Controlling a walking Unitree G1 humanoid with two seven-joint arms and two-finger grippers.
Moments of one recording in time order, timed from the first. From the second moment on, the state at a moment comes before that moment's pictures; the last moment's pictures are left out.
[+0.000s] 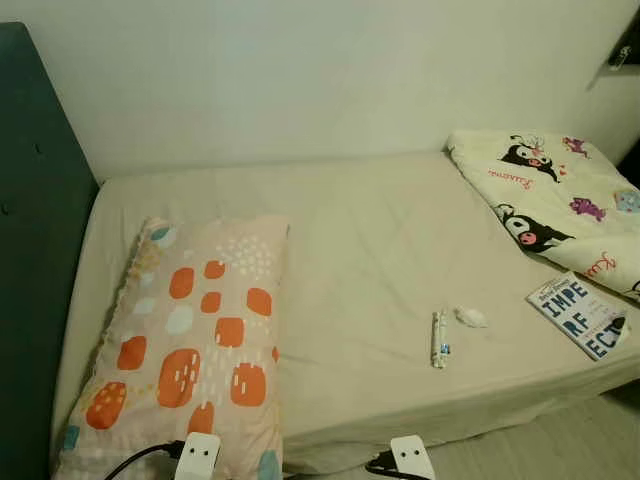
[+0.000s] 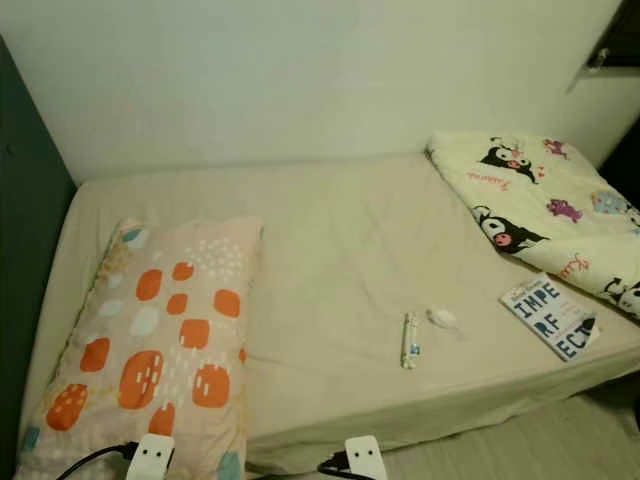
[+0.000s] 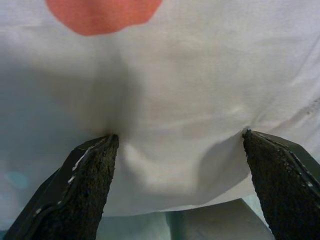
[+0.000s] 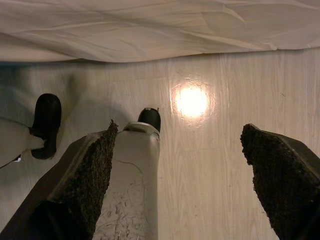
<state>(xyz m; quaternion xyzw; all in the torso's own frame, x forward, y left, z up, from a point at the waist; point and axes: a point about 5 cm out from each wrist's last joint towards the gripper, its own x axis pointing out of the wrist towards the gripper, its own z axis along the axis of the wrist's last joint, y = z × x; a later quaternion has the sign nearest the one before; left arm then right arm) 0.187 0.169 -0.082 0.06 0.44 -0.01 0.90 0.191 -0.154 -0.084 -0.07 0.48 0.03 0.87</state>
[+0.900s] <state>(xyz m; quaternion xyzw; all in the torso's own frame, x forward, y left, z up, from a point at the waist) 0.192 0.179 -0.077 0.06 0.41 0.03 0.91 0.190 -0.155 -0.084 -0.07 0.47 0.04 0.88</state>
